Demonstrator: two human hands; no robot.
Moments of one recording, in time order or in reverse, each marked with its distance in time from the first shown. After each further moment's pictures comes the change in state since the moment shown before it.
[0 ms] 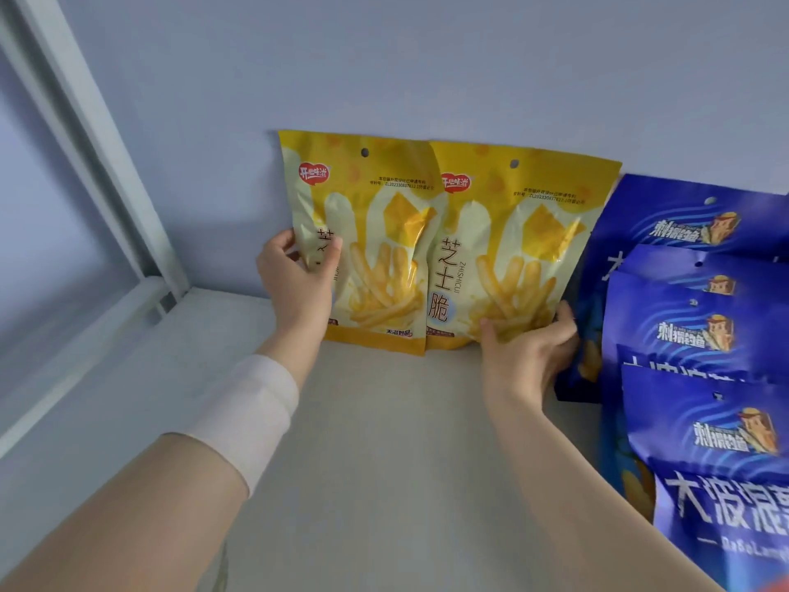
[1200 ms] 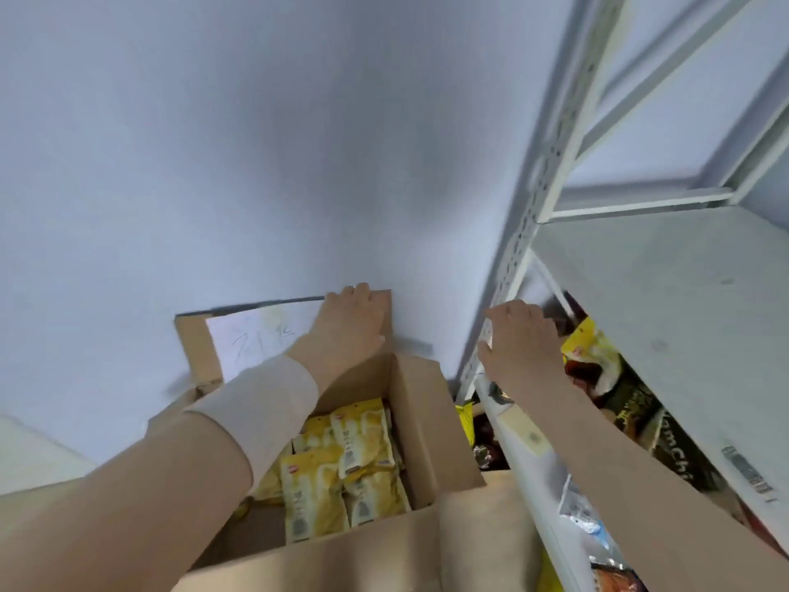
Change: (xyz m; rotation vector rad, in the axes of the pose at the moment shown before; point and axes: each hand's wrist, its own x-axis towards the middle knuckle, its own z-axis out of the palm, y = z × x) left_hand -0.580 0.111 -0.559 1.612 -0.122 -0.376; right_hand -0.499 0.006 -0.301 -0.461 -1.149 -1.651
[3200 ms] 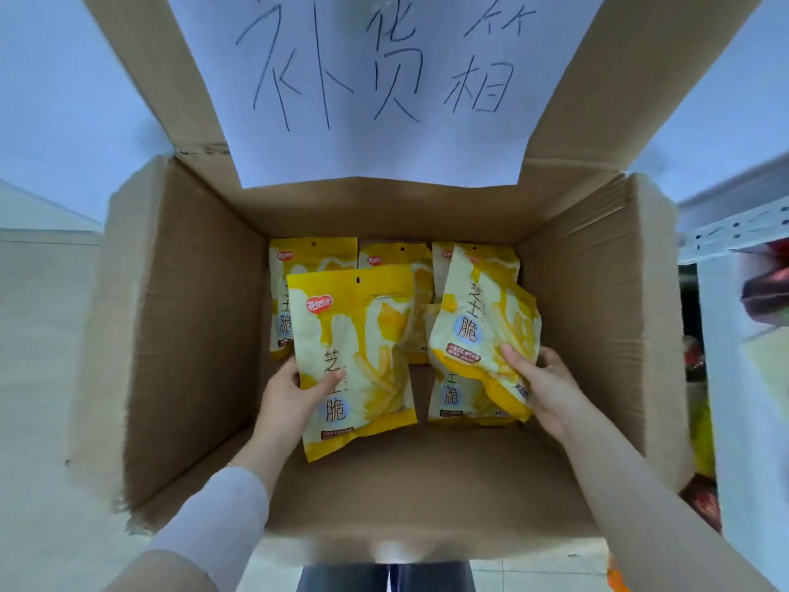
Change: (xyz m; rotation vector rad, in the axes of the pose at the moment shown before) left_hand -0.136 -0.099 0.502 -1.506 -0.261 -1.295; right_hand 0.013 -0.139 0.480 1.358 -0.865 1.016
